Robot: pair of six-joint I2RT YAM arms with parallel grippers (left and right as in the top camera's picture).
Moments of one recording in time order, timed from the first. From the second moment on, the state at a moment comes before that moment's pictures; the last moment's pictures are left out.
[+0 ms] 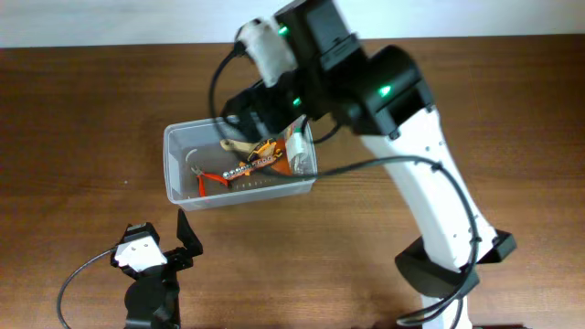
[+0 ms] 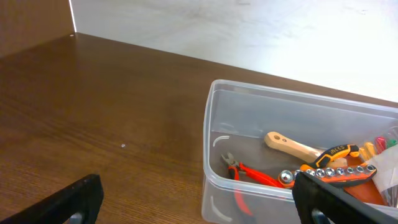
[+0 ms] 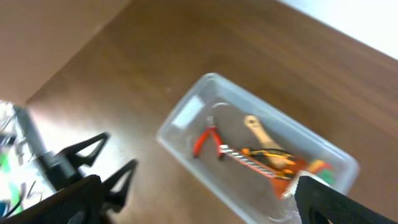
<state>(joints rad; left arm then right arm) -0.12 0.02 0.10 -0.29 -0.33 -0.22 0.63 2.07 2.71 -1.43 -0.33 0.05</state>
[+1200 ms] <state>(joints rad) -0.12 0.02 0.10 -0.29 -0.33 -0.22 0.01 0.20 0.67 -0.90 -0.43 -0.37</state>
